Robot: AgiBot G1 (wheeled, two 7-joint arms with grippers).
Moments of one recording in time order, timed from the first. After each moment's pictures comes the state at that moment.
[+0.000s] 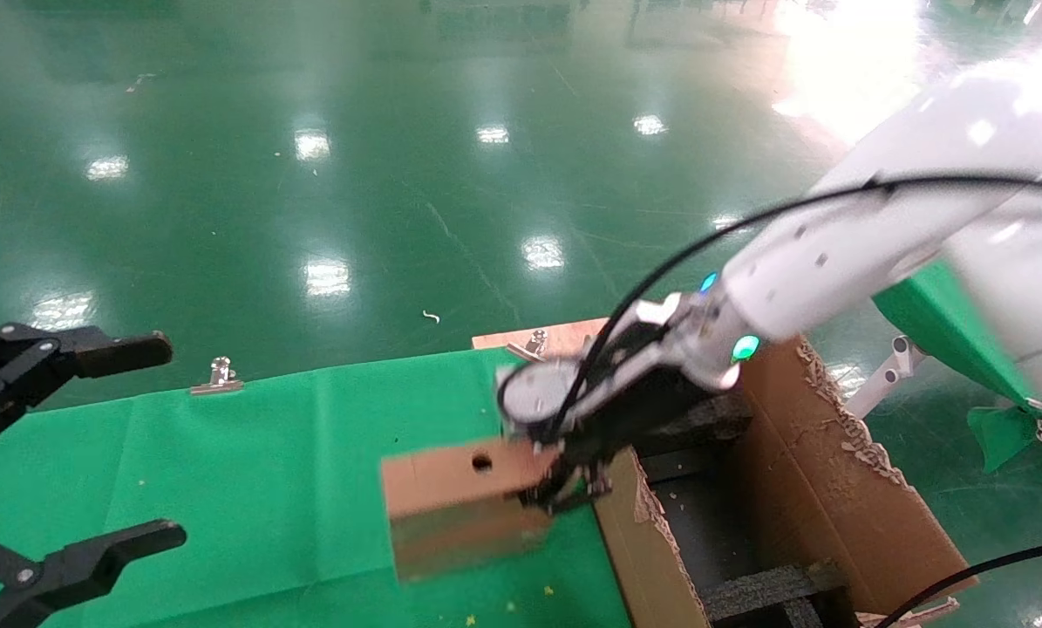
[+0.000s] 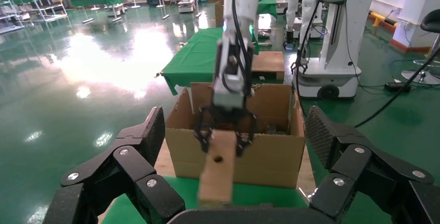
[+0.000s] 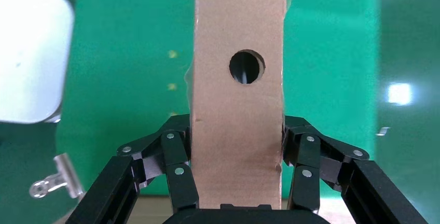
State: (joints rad) left arm -1.09 0.59 0.34 -1.26 0.68 1.47 -0.15; right arm 1.74 -0.91 -0.93 1.03 -1.53 -1.58 0.19
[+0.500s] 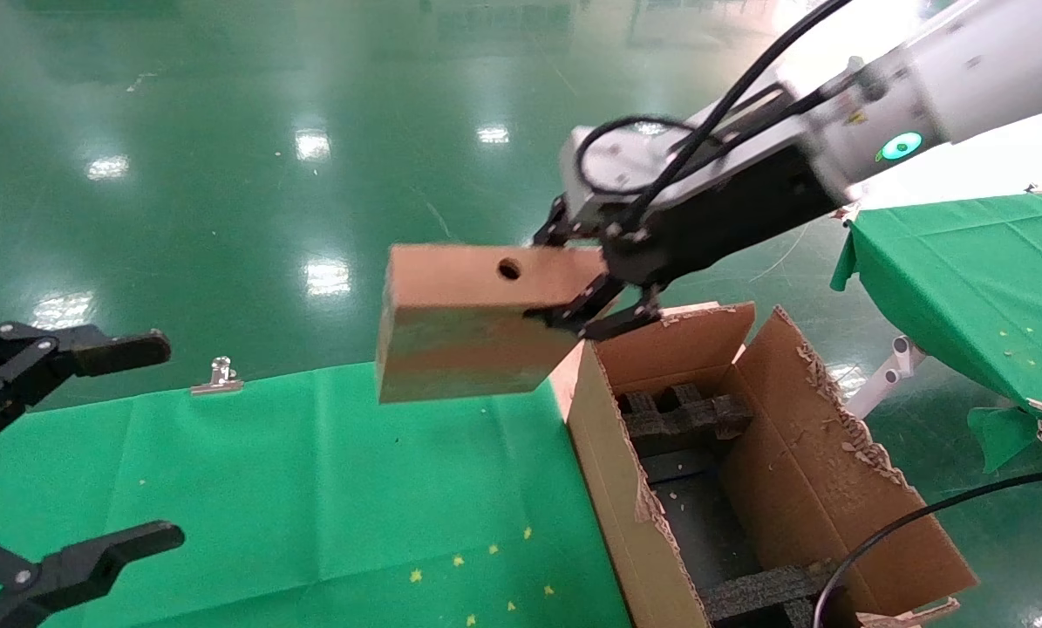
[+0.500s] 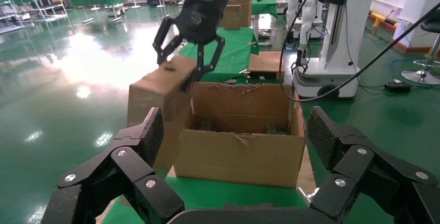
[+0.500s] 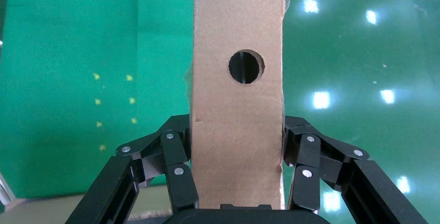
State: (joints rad) left arm -1.09 0.59 0.34 -1.26 0.68 1.47 -0.15; right arm 2.04 -0.81 -1.03 0.89 -1.39 -1.59 0.12
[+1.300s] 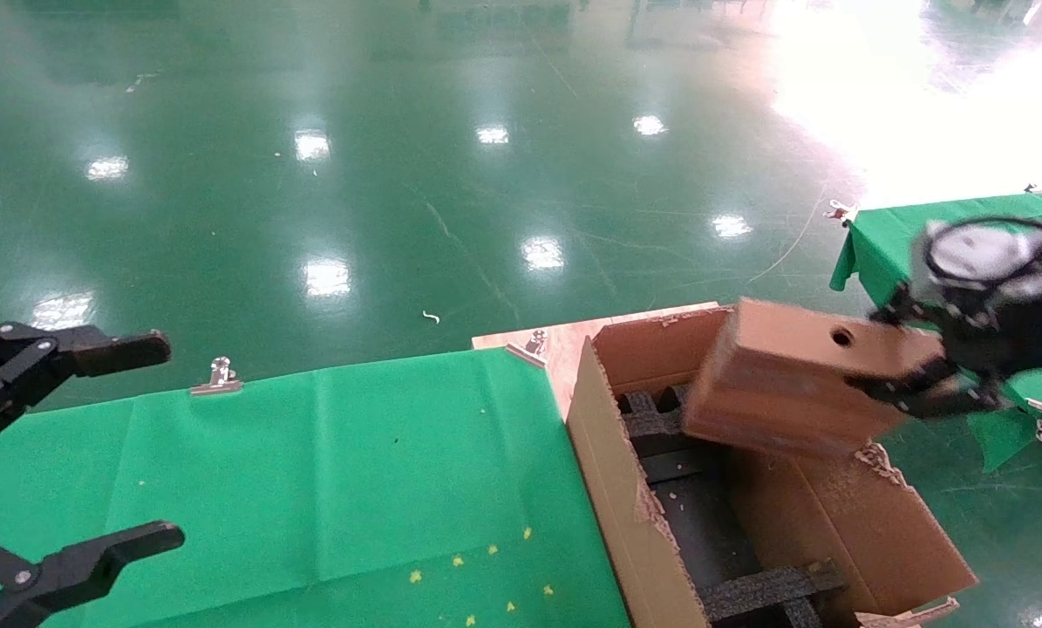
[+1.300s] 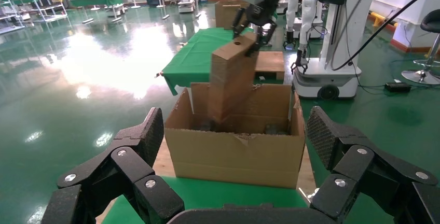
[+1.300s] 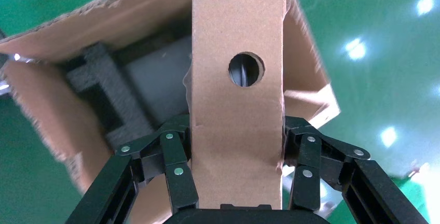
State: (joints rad) left arm -1.09 0.59 0.34 -1.26 0.68 1.47 -0.15; right arm 2.32 -0.37 -1.46 1.02 -1.42 -1.59 0.23
